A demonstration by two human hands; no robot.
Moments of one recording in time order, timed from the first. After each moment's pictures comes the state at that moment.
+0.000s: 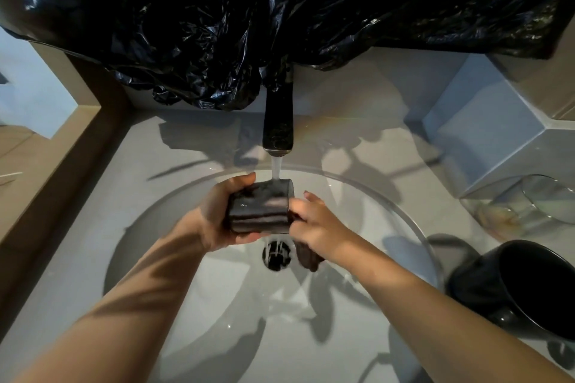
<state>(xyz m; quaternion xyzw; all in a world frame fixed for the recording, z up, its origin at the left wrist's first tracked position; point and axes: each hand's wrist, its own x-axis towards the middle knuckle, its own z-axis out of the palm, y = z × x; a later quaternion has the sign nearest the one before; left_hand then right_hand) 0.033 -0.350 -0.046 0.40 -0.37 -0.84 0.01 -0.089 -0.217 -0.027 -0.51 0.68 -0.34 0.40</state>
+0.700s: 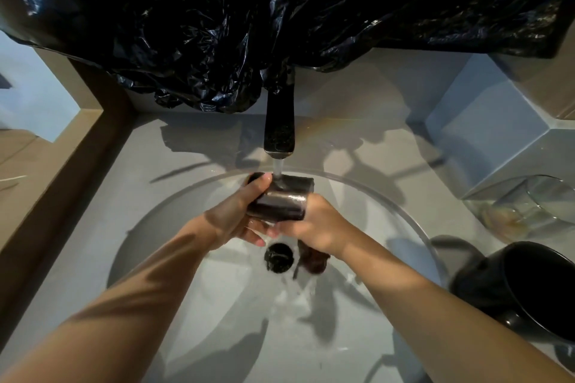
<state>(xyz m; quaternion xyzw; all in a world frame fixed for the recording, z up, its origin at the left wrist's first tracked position) 0.025 -0.345 -0.047 0.33 -0.59 -0.74 0.02 -0.095 -0.228 -0.035 -0.44 0.67 -0.41 0.43</state>
